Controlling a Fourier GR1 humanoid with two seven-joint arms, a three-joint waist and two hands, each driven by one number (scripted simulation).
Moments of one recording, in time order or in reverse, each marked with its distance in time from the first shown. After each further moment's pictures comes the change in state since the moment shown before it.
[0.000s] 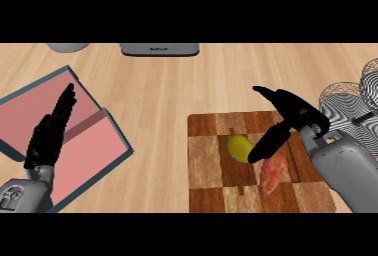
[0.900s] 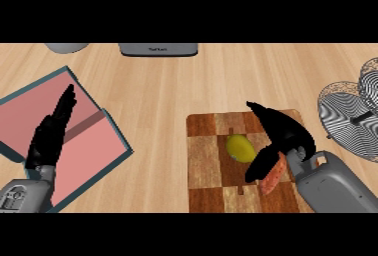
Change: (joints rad) left arm 0.003 -0.048 0.056 0.018 -0.051 -0.043 -0.012; right arm 0.096 0.043 0.084 -0.091 0.205 0.032 0.001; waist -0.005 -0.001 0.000
